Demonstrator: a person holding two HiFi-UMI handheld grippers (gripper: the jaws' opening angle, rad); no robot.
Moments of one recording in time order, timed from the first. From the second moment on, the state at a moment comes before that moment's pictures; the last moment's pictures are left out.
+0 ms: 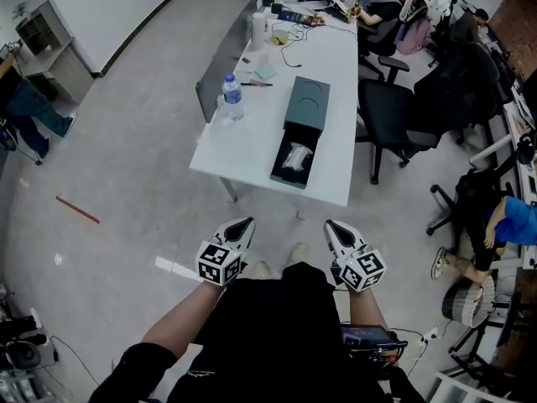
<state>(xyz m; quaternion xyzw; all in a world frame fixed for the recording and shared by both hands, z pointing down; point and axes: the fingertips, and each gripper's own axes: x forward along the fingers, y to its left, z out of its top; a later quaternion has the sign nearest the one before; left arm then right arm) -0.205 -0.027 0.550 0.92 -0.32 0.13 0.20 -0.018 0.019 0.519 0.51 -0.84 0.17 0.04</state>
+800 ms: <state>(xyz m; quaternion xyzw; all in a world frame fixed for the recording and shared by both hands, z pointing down) -0.156 -0.114 0.554 0.91 -0.33 0.17 0.20 0.030 -0.076 0.538 0.50 -0.85 0.19 0.03</state>
